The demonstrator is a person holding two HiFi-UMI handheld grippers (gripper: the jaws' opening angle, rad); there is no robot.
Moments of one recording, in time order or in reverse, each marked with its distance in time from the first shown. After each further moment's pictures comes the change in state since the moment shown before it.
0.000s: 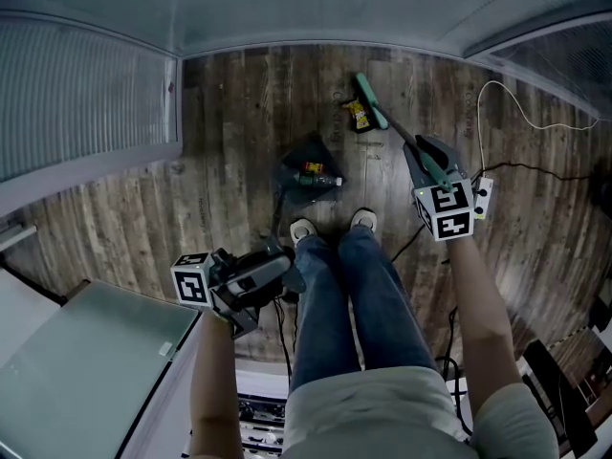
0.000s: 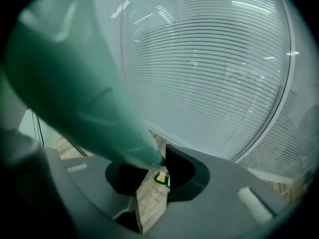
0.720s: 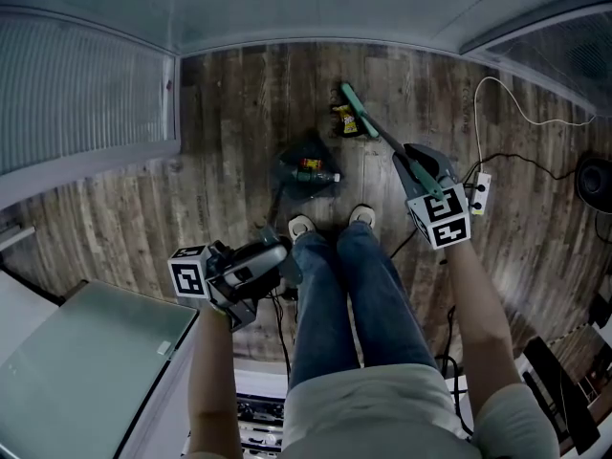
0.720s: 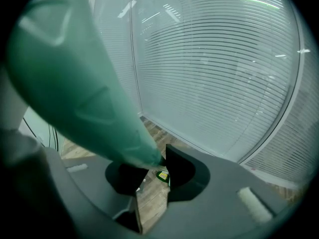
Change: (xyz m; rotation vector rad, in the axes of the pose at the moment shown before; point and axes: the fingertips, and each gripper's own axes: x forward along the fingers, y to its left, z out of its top) left arm -0.003 0.001 -0.002 0.010 -0.013 -0.003; right arm -0.018 0.037 -0.013 -0.040 0.018 0.103
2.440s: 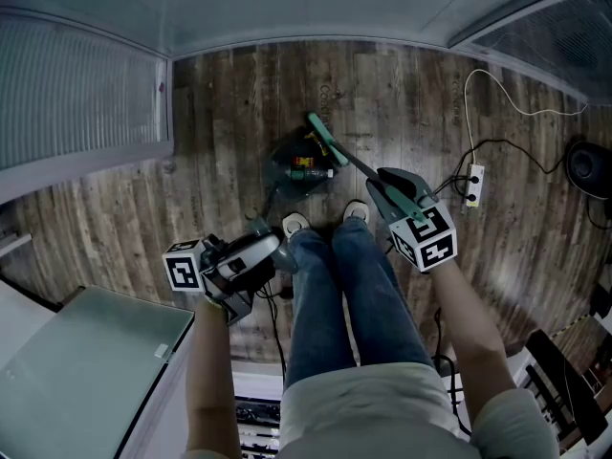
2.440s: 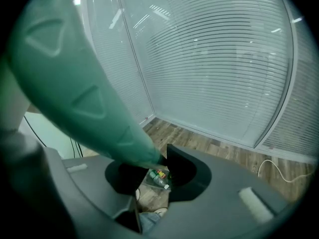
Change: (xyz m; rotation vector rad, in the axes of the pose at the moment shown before) left arm -0.003 0.002 -0.004 0.013 -0.008 -0.014; right arm -0.030 0.076 -0.013 0.154 0.006 0.148
